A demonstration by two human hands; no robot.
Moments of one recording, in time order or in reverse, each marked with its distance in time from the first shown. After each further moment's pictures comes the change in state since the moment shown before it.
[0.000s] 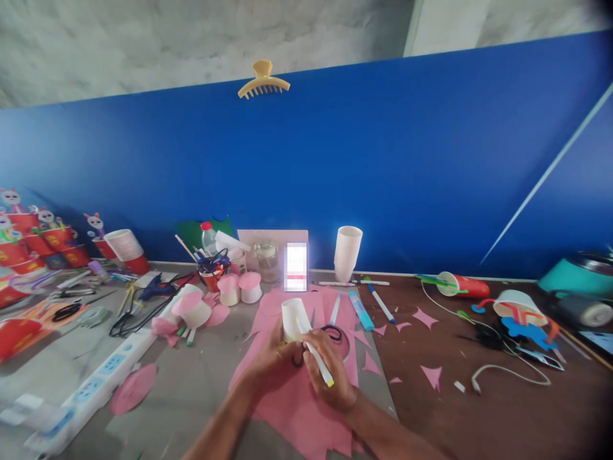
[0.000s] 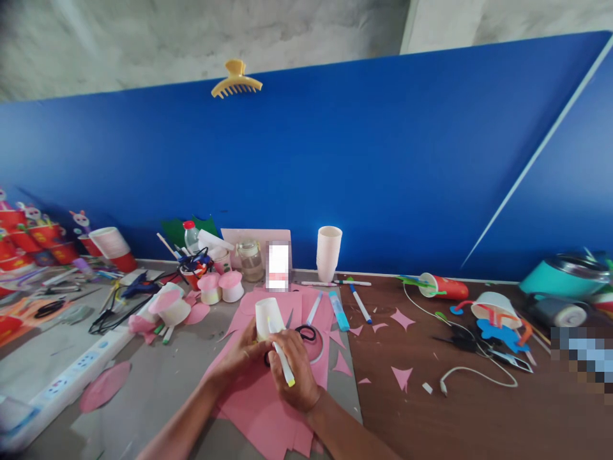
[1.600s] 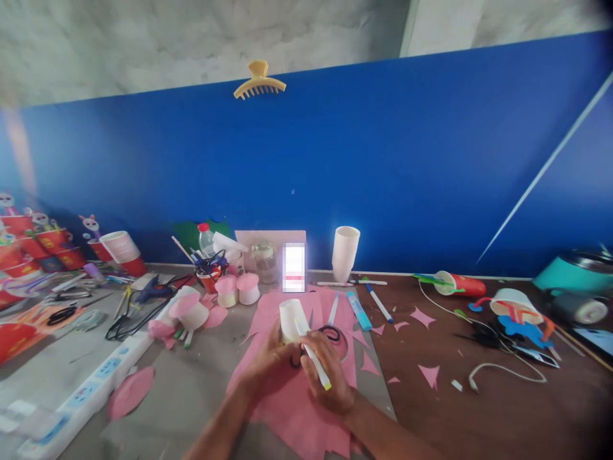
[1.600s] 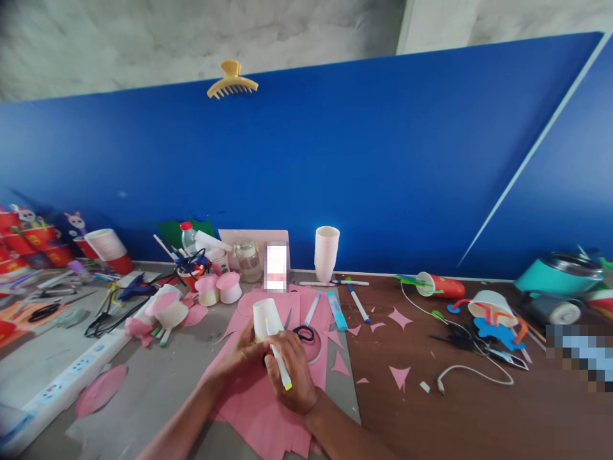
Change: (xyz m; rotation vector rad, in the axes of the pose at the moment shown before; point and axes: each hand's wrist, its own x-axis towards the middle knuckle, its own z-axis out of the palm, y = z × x) left_hand -0.003 0.004 0.005 -0.003 0.024 0.004; right_hand 0.001 -0.004 -0.003 -0.005 -0.015 -0.002
